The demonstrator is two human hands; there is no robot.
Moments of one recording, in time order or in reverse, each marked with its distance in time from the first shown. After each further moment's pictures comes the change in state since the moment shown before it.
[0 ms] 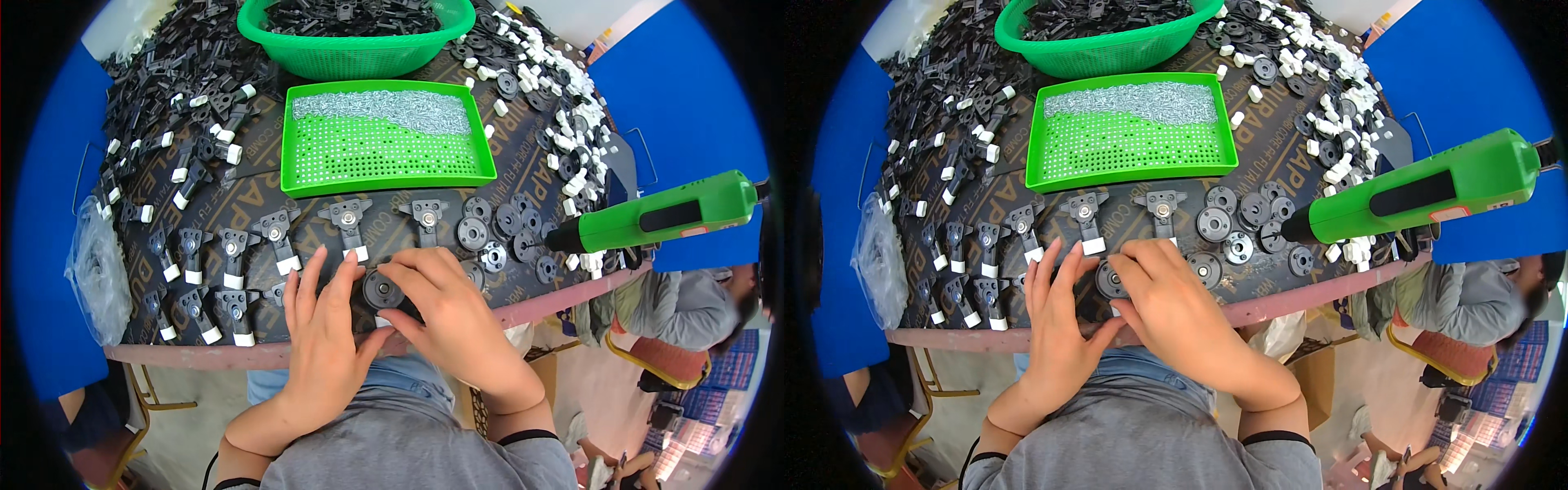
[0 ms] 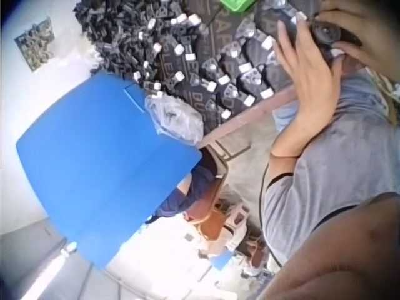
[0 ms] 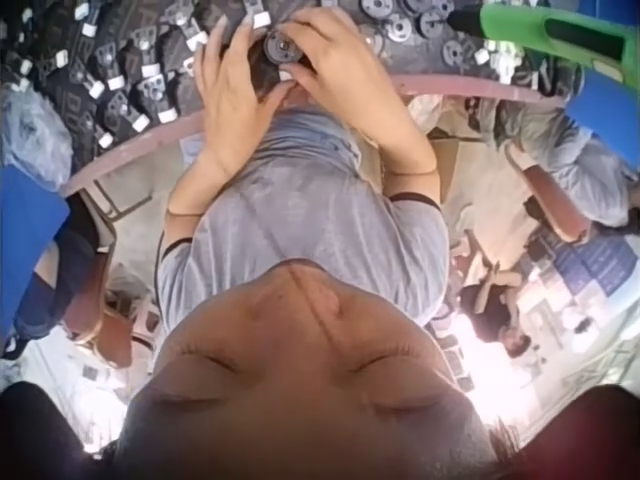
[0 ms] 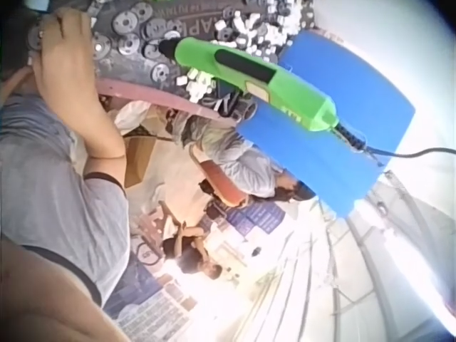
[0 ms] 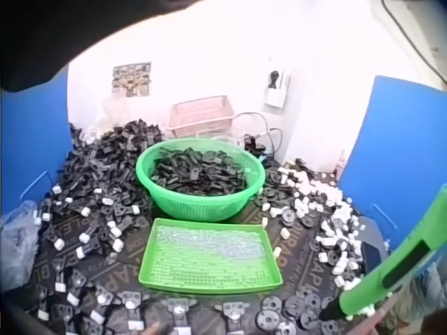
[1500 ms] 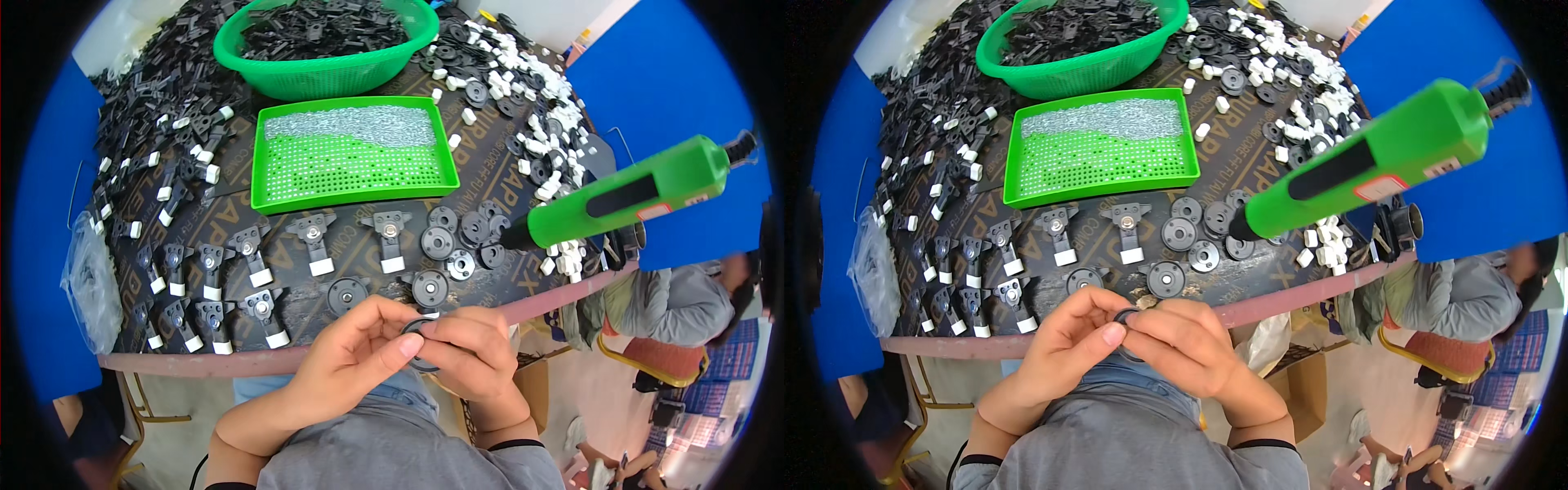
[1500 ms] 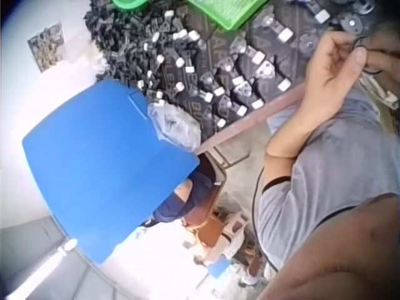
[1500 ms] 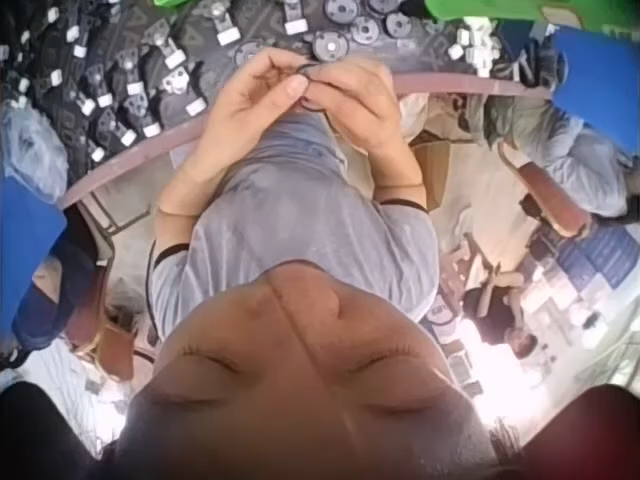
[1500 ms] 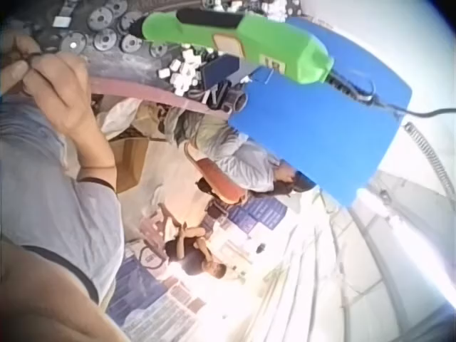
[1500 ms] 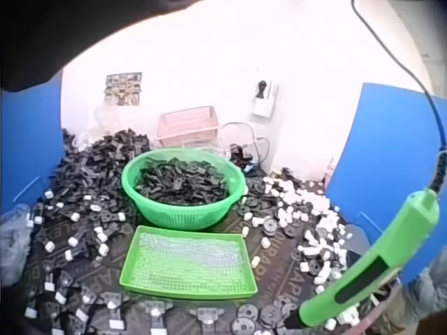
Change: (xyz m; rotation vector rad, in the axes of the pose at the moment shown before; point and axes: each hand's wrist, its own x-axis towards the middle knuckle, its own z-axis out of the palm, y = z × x) left_hand 0.026 0.039 0.002 -1.448 -0.400 -0.366; right_hand -0.054 0.022 -0.025 -0.140 0.415 -0.445
